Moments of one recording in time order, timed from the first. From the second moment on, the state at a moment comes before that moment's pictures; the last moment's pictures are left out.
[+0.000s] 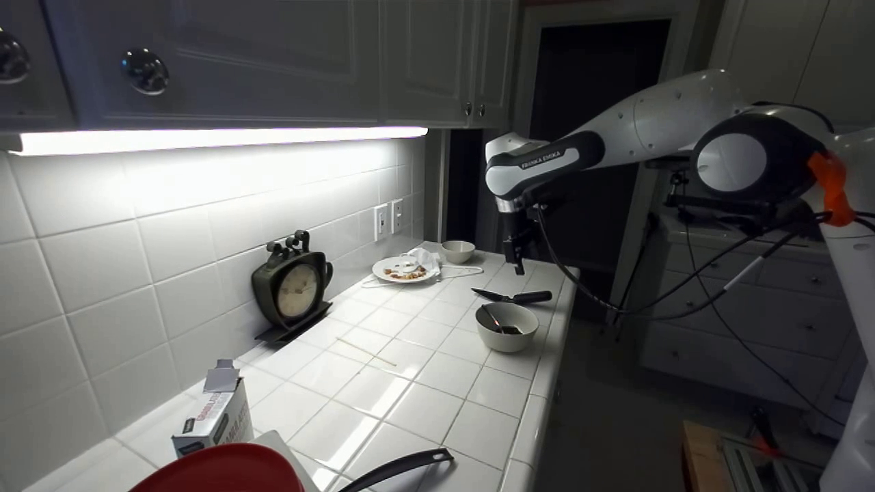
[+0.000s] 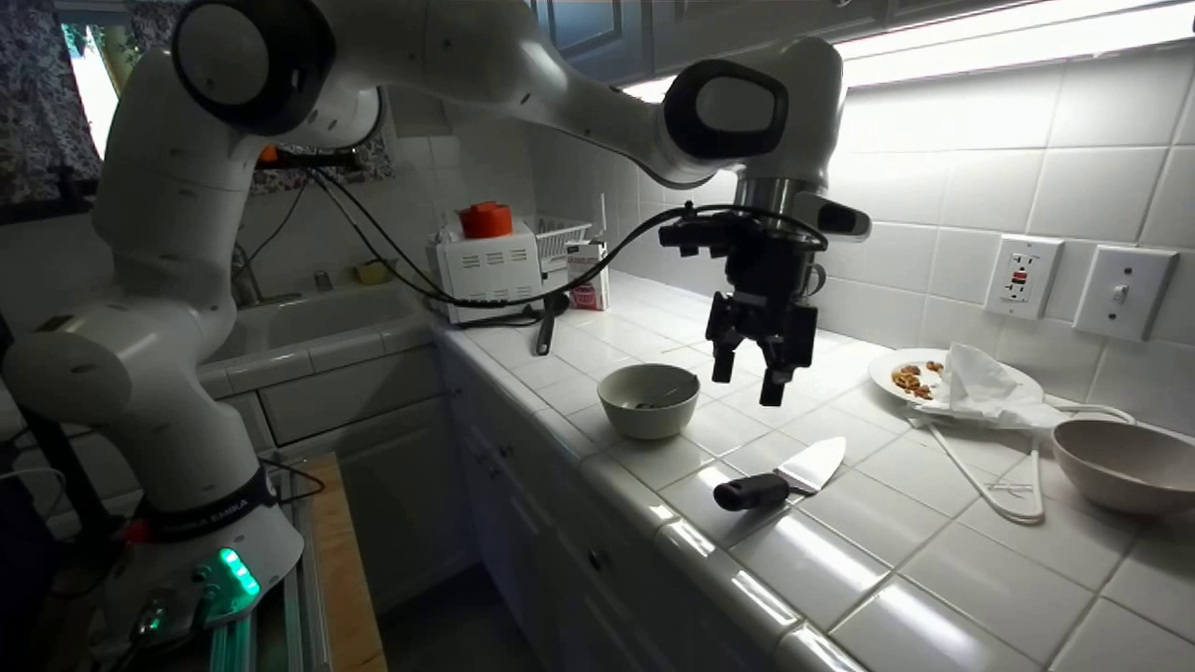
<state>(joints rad) -0.35 0.50 -0.22 -1.43 -0.16 1.73 -0.22</state>
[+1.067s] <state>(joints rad) -0.23 -0.08 -0.20 -2.09 -0.17 1.97 -0.19</state>
